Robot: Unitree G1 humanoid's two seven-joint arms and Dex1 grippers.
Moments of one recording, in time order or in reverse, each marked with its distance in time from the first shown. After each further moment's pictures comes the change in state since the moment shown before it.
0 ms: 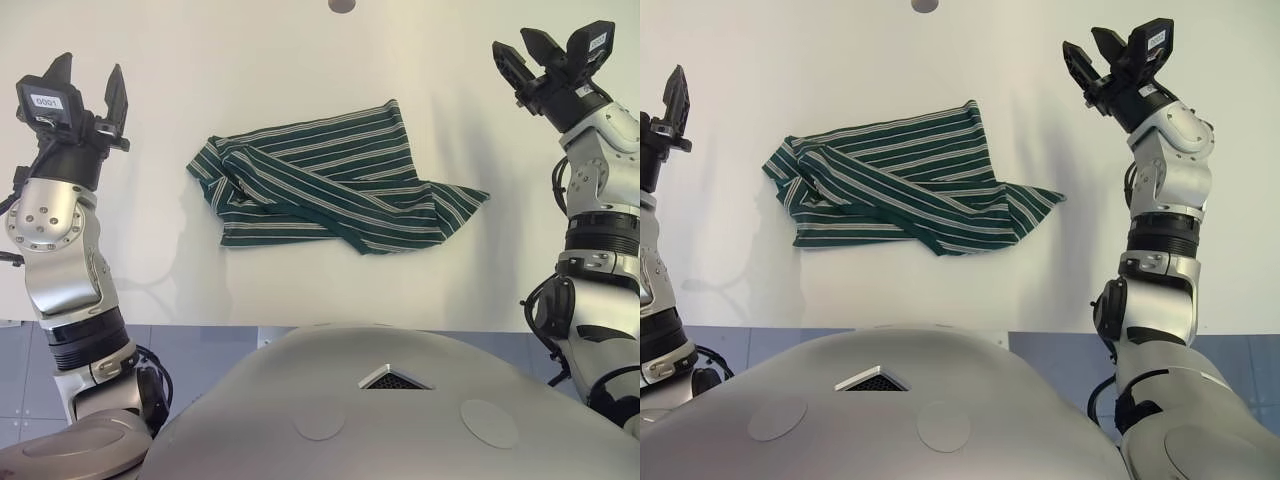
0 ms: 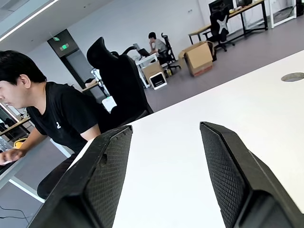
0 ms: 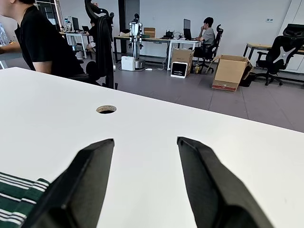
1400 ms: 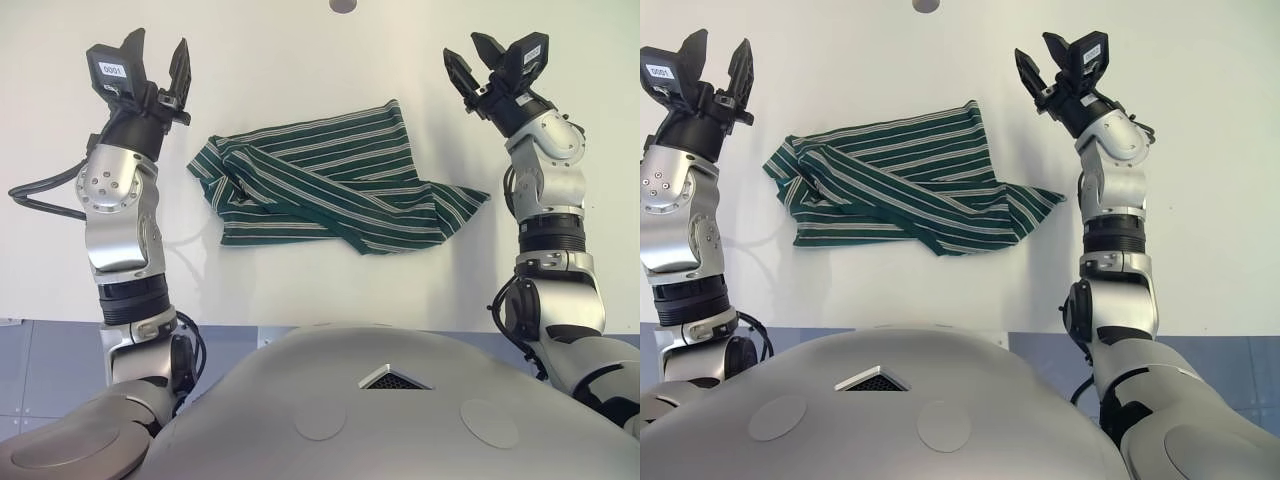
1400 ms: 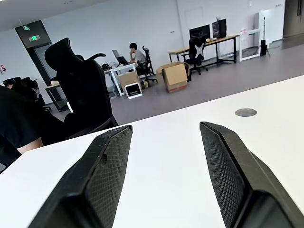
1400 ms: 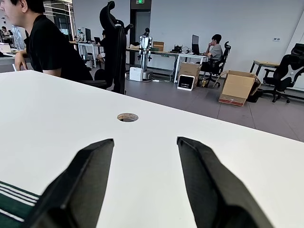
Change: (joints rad) left arm -0.173 -0.129 -0.172 0.108 -0.036 -0.001 0.038; right arm -0.003 0.158 0.086 0.057 -0.078 -0.183 -0.130
